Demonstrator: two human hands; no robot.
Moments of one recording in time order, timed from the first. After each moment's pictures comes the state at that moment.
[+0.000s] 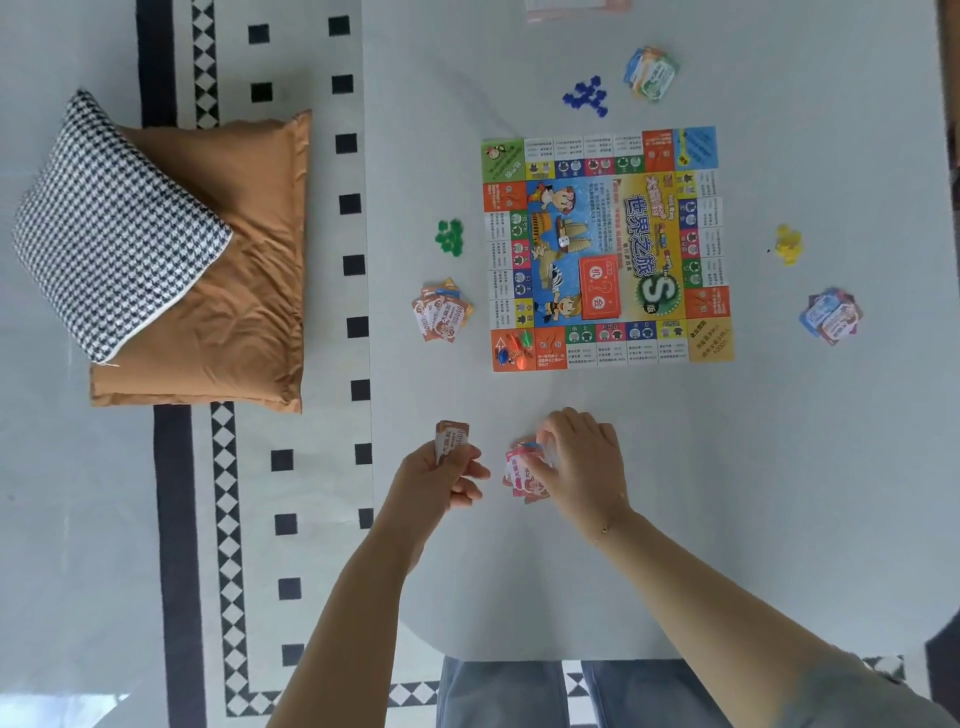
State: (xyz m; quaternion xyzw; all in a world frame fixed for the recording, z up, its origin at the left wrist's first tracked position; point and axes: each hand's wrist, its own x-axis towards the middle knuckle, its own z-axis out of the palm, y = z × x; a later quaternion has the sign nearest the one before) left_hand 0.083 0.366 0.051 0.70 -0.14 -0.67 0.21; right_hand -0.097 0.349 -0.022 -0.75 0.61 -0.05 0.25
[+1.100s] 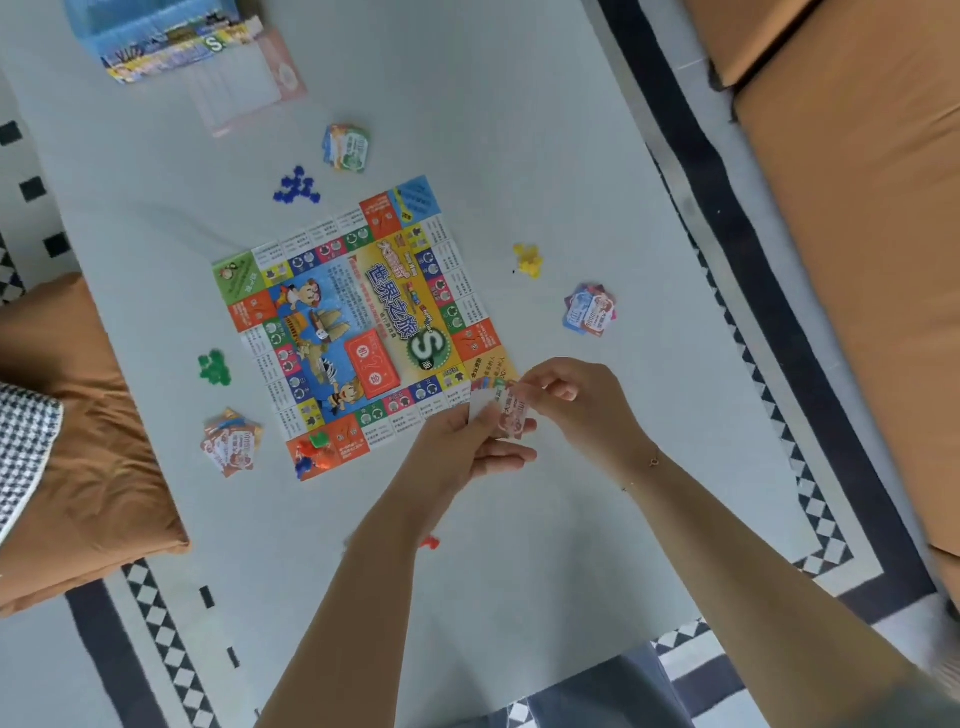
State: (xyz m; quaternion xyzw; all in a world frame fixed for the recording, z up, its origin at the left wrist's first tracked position) left_hand -0.143 0.241 0.065 0.54 -0.23 -0.79 0.15; right_hand -0.304 0.253 0.048 -0.42 0.70 -0.26 0.51
